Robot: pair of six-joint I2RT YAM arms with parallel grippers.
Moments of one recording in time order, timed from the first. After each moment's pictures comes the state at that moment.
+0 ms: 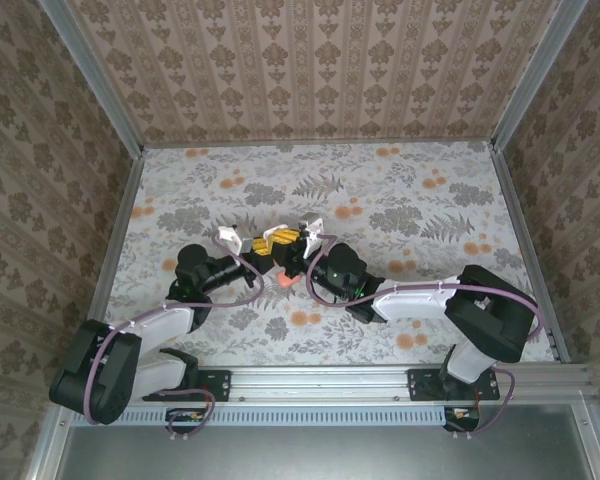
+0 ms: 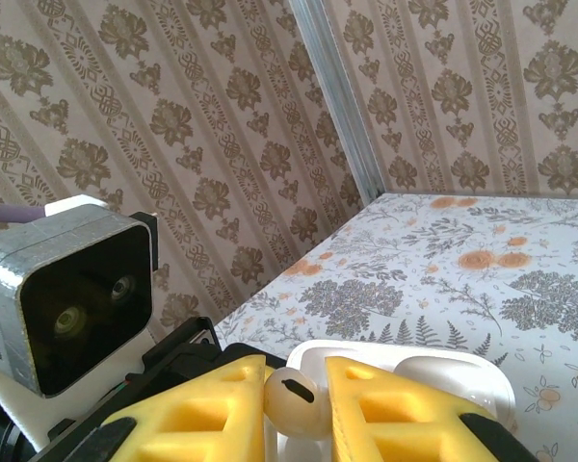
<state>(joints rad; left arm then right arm) -0.41 1.18 0.27 0.88 0.74 -0.15 0.96 1.60 0.73 0.93 0.14 0.37</state>
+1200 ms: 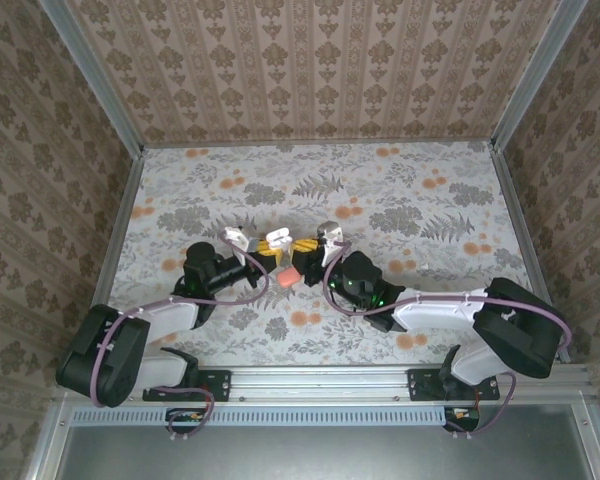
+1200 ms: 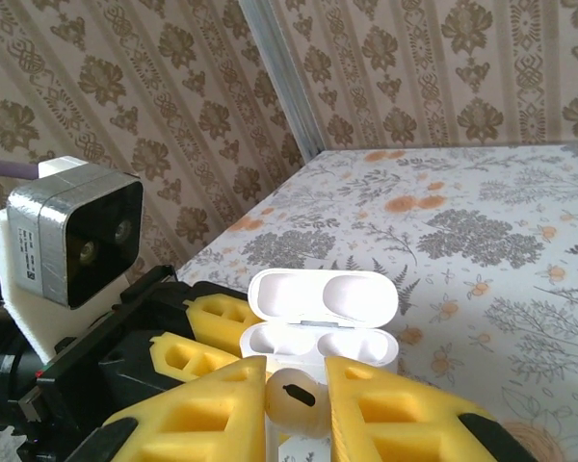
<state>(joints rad) -0.43 1.27 0.28 0.84 0.67 -0.12 0.94 1.43 0.58 0.77 0.22 0.39</state>
